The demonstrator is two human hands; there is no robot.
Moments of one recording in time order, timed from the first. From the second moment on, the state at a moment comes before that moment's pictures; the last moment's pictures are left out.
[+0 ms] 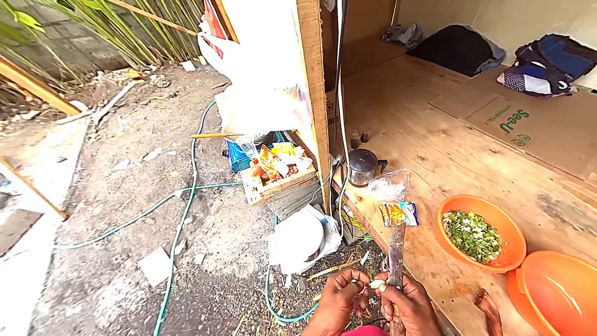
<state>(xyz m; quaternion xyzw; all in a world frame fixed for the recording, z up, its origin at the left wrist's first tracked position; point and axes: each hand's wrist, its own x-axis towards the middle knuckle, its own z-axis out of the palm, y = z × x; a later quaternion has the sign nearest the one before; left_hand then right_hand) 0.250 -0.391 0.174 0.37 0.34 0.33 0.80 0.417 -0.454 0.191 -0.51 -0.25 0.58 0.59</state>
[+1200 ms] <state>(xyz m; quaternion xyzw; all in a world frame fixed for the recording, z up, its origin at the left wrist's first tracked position) 0.236 -0.422 0.186 0.42 0.37 0.31 0.77 0.413 -0.464 0.184 -0.56 -0.79 0.10 0.22</state>
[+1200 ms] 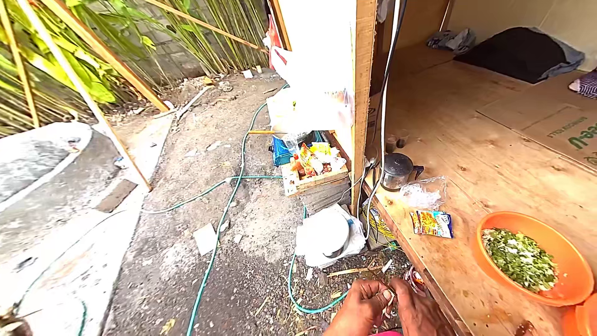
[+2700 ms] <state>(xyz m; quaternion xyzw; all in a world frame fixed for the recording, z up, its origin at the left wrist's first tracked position) 0.233 -0.418 0.174 0.33 0.33 0.30 0.83 0.428 -0.469 0.180 -0.66 -0.46 0.51 0.32</state>
